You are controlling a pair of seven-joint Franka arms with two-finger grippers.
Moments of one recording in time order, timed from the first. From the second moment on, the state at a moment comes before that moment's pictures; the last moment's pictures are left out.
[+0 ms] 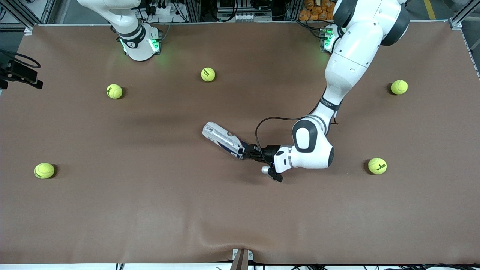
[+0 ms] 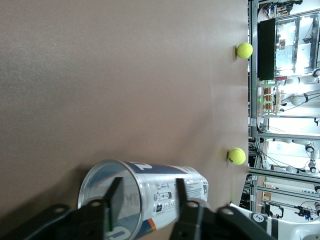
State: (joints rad) left arm -0.41 0.91 -0.11 -1.41 -1.25 2.16 0.65; right arm -0.02 0.04 -0.05 -1.39 0.01 1.33 -0.07
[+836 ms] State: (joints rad) left arm -0.42 0.90 -0.11 -1.40 -1.24 2.14 0.62; right arm -0.02 0.04 -0.05 -1.40 0.01 1.33 -0.07
